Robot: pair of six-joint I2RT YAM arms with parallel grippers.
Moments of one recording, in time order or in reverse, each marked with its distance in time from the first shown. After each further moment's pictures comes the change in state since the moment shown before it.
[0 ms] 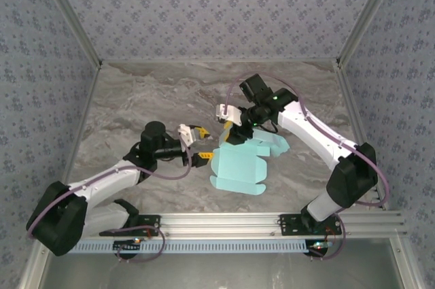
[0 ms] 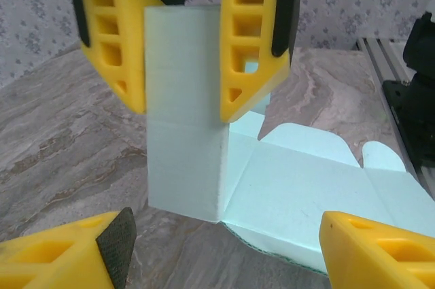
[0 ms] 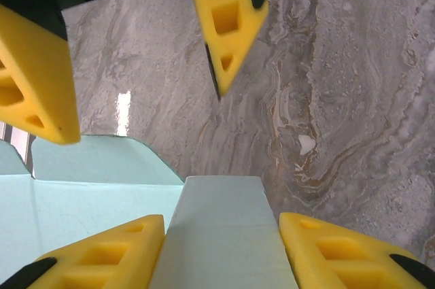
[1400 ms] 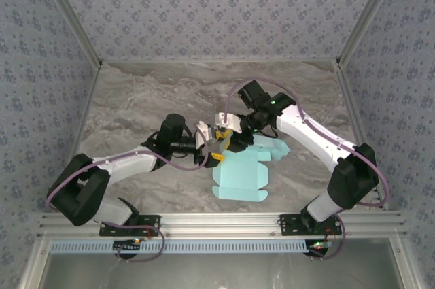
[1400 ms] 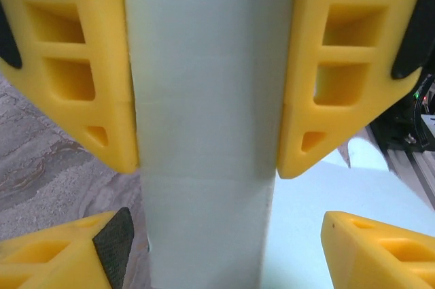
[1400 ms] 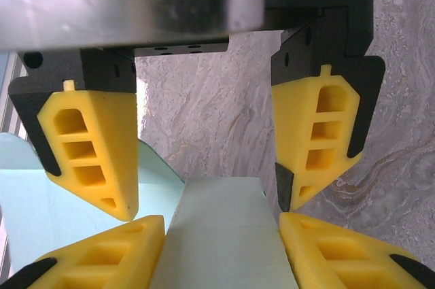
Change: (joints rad) left arm -0.060 0.243 0.146 -0.056 0.083 0.027; right arm 0.026 -0.012 -0.056 -0.013 -0.014 -0.045
